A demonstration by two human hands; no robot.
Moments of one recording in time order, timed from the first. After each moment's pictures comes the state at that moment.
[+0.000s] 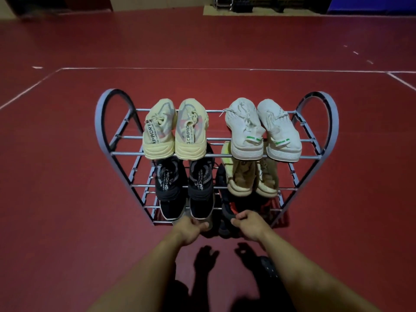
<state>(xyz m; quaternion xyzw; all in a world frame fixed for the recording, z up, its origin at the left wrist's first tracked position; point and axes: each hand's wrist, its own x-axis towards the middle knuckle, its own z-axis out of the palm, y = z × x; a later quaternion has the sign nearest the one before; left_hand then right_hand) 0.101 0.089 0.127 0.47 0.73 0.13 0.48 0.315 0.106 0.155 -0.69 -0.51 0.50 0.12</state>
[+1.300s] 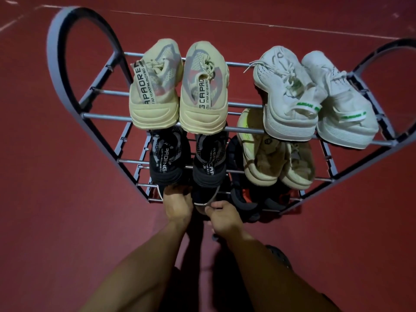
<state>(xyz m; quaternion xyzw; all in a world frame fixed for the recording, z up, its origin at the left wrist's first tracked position) 0.078 0.144 0.034 0.45 0.79 0.34 0.23 0.210 0.123 0.079 -0.68 -0.43 0.56 0.20</state>
